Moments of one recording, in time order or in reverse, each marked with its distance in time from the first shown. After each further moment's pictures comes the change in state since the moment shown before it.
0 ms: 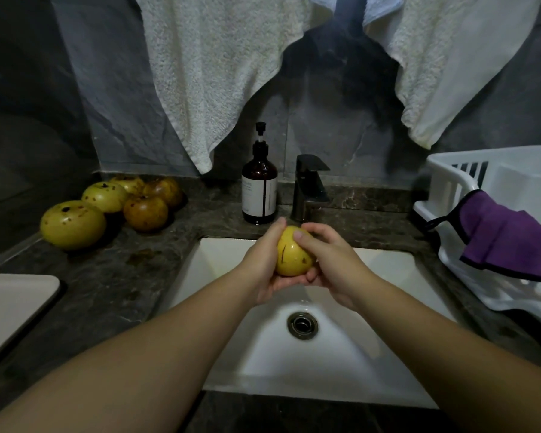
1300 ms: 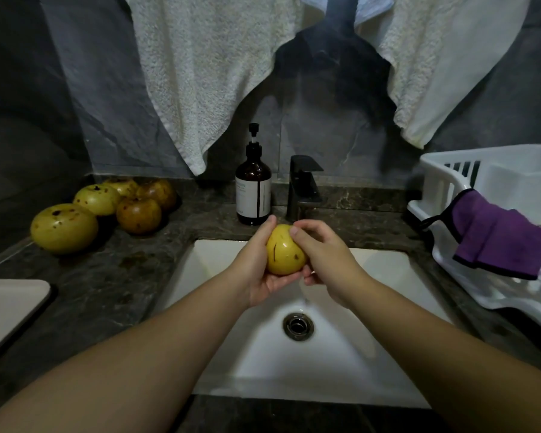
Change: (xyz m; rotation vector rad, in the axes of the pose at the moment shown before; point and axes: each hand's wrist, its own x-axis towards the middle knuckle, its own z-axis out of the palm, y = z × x) left_hand -0.006 0.004 0.002 -0.184 -0.054 -0.054; right_hand 0.003 0.000 -0.004 -0.158 0.010 -0.107
